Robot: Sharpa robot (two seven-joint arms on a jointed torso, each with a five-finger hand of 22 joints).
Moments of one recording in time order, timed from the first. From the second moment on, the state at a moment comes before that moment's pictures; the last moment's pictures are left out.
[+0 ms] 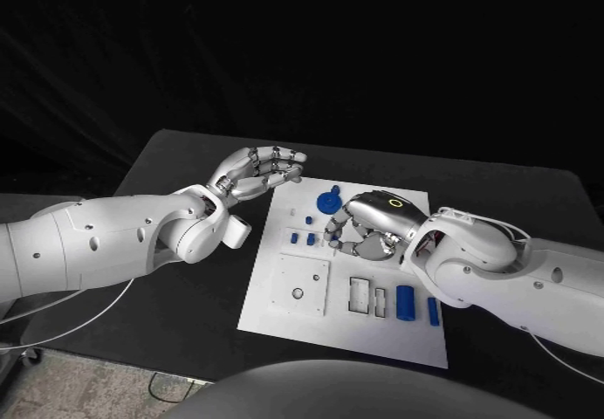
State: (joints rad) left arm 1.18 -0.92 -0.19 1.53 -0.29 -0.24 0.63; left_hand 1.58 0.15 -0.15 0.26 0.46 0.62 0.14 0.34 0.22 0.24 0.13 0.71 0.21 0.42 0.14 0.41 0.30 0.17 0.53 0.28 0.07 0.90; right arm 1.16 -0.74 -0.14 1.71 -1.60 -0.36 -0.01; right_hand 1.42 -0.10 0.36 0.06 0.28 1.13 0.10 0.18 0.35 1.10 0.08 0.30 0.28 1.45 -0.03 1.21 1.20 0.12 1.38 0.07 0.92 1.31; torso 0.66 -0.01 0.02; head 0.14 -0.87
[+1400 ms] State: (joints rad) left arm 1.18 -0.90 -0.19 1.52 -0.29 -0.24 0.62; left_hand 1.58 0.15 -0.15 0.26 0.46 0.62 0.14 0.35 0.22 0.24 0.13 0.72 0.21 0.42 0.14 0.41 0.30 0.17 0.53 0.28 0.07 0.90; right arm 1.01 -0.68 -0.14 1.66 -1.69 -0.39 -0.02; right_hand 1.43 -0.10 0.36 0.05 0.28 1.13 0.10 0.17 0.35 1.10 0.09 0.28 0.27 1.46 -0.03 1.28 1.26 0.12 1.41 0.07 1.00 1.31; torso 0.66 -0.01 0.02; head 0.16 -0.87
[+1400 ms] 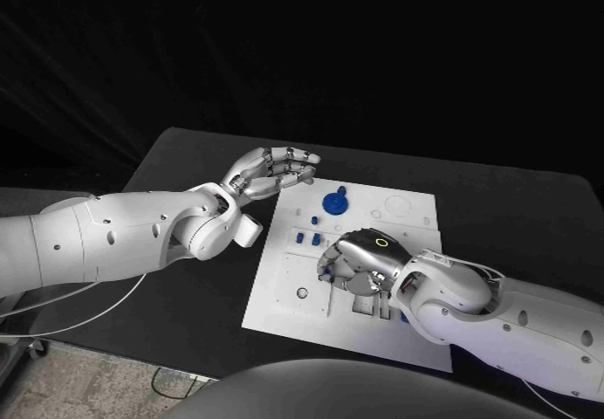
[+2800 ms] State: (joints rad) left arm 1.18 -0.89 -0.19 1.50 -0.29 -0.22 0.61; left_hand 1.59 0.15 -0.15 0.26 0.46 0.63 0.14 0.35 0.22 0.24 0.13 0.72 0.20 0.42 0.14 0.42 0.30 0.17 0.53 0.28 0.07 0.90; right arm 1.00 -0.66 -0.14 1.65 -1.71 -0.39 -0.04; right_hand 1.44 -0.11 0.36 0.05 0.23 1.11 0.11 0.14 0.34 1.12 0.07 0.26 0.26 1.46 -0.03 1.28 1.24 0.12 1.41 0.07 1.00 1.31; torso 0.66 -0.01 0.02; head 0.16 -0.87
